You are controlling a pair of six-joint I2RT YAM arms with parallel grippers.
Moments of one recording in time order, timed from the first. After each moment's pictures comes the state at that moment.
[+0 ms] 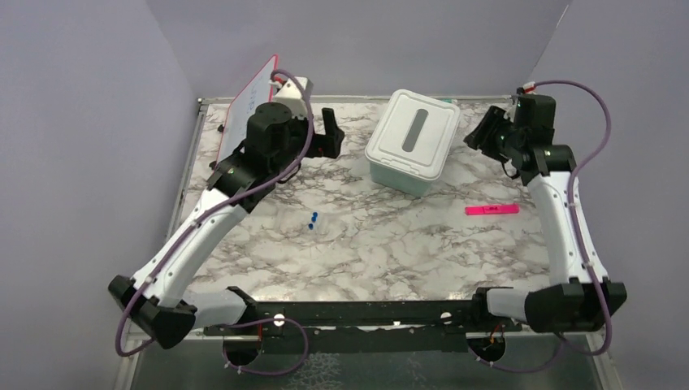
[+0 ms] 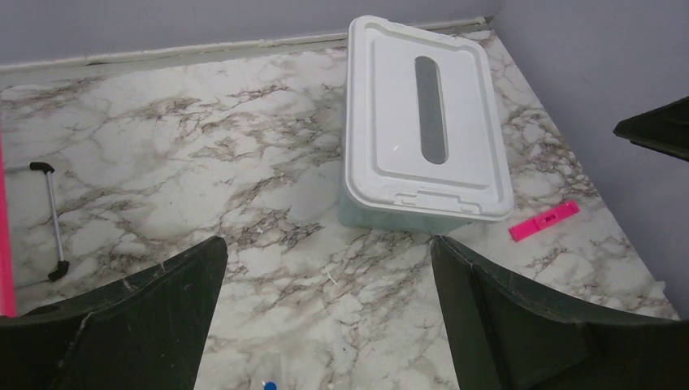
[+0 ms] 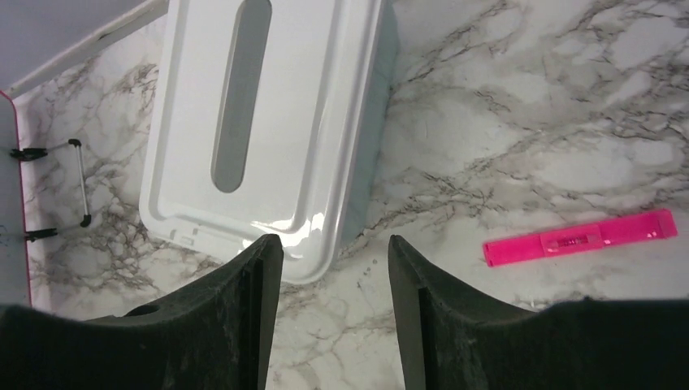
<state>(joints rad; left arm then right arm) -0.60 1.27 1.42 -0.43 -0.12 -0.30 0.00 1.32 1.41 -0.71 -0.08 0.40</state>
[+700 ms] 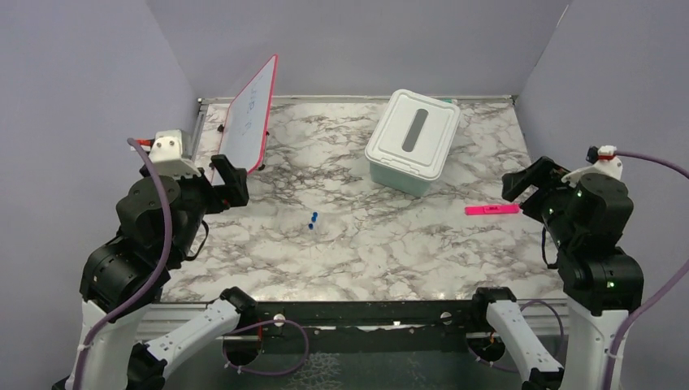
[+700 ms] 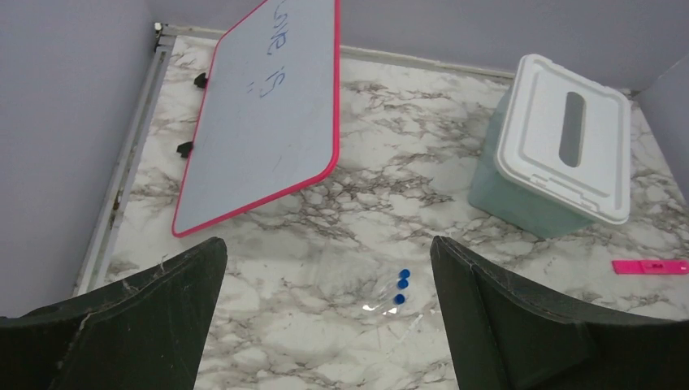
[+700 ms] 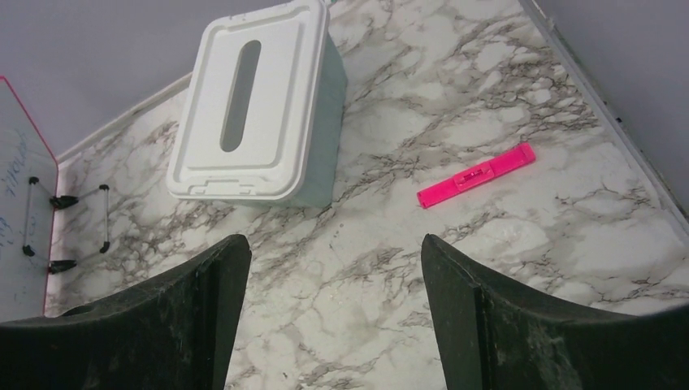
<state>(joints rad) -0.60 0.76 1.53 -1.02 -0.50 -0.33 0.00 0.71 1.38 -1.05 0.14 0.43</state>
